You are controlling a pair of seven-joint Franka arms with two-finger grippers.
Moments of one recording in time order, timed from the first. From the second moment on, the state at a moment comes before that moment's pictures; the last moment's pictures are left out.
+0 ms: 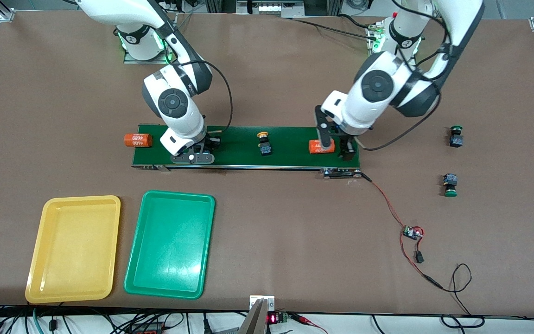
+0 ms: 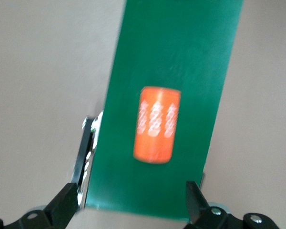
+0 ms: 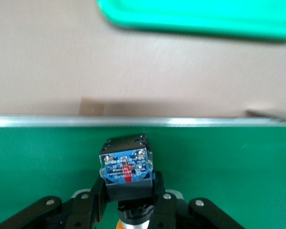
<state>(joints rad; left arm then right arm) 0.14 0.25 -0.64 -2.05 0.09 2.21 0.76 0.37 0.39 0.17 -2.00 -0.09 2.35 0.61</state>
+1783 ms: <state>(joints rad) 0.14 0.53 0.04 -1.97 0.10 2.50 0.28 -0.10 0.83 -0.04 -1.53 -0.21 2.64 0.02</state>
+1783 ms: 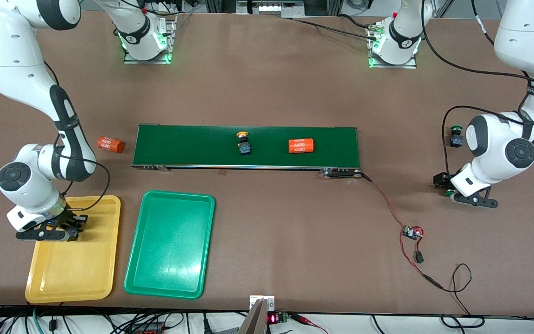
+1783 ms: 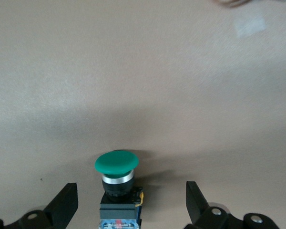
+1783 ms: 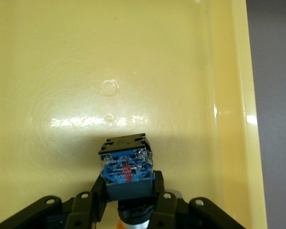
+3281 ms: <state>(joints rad) 0.12 0.43 -0.16 -1.85 -0.03 1.99 0.28 0.06 0.29 0.01 -1.66 -0.06 1.79 0.12</state>
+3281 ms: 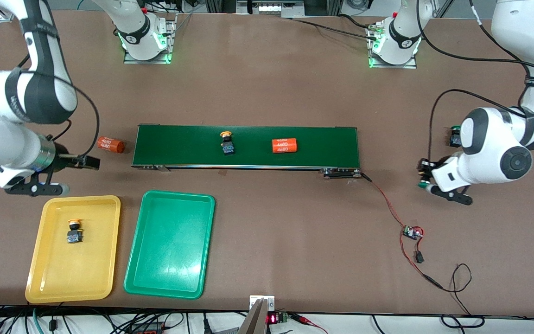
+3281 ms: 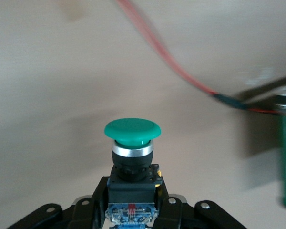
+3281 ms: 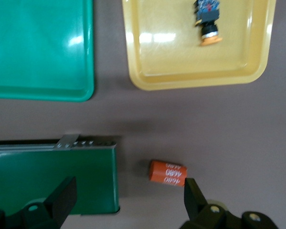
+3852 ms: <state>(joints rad) 0.11 0.42 -0.54 -1.88 -0.06 2.00 -0.32 0.07 0.16 0.24 -1.90 -0.06 1.96 0.33</state>
